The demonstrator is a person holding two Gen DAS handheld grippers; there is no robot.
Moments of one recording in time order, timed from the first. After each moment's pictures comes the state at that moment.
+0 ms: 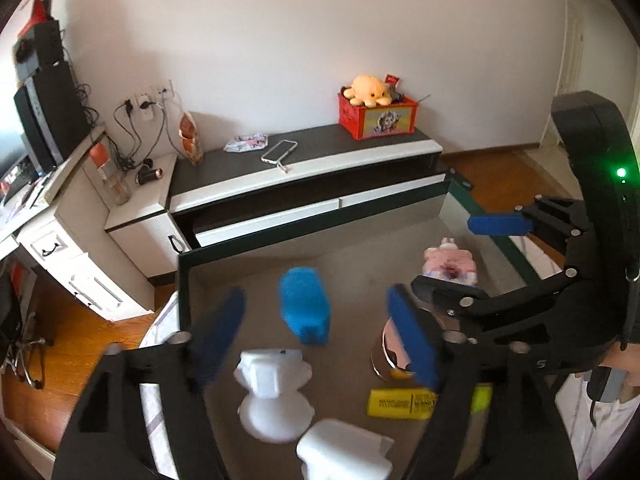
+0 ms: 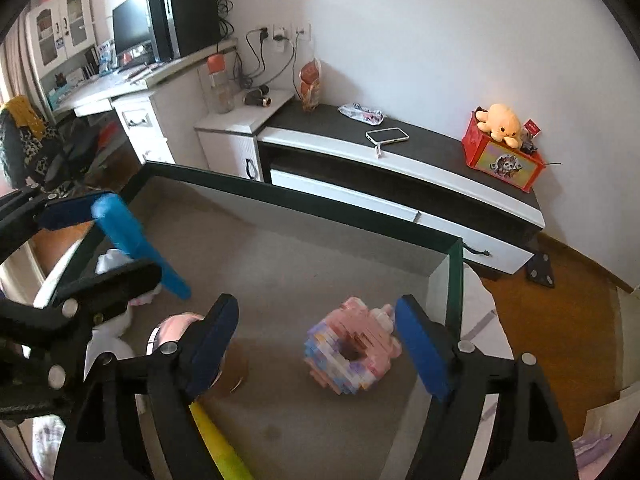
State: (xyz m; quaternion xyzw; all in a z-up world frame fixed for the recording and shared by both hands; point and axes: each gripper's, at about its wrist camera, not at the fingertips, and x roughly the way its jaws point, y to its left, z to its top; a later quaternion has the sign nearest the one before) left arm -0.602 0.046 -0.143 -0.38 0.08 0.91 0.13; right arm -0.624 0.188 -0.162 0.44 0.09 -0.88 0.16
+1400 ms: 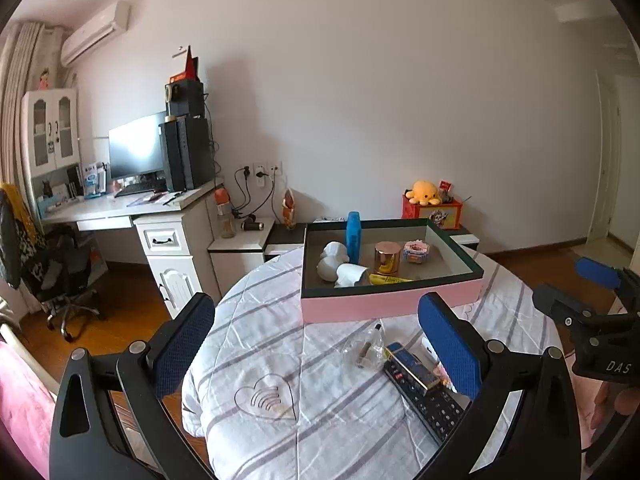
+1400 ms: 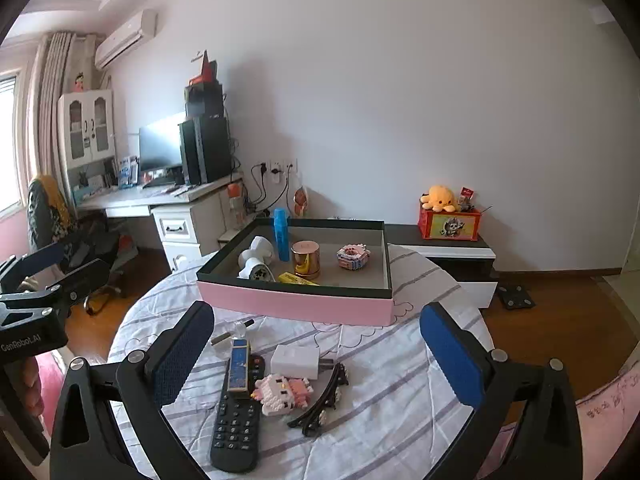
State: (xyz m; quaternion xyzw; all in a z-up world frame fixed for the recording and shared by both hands) left arm -0.252 -0.004 -0.100 -0.19 0.02 0.98 -0.01; right arm -0.287 0.220 -0.107 0.20 0.00 -0.97 0.11
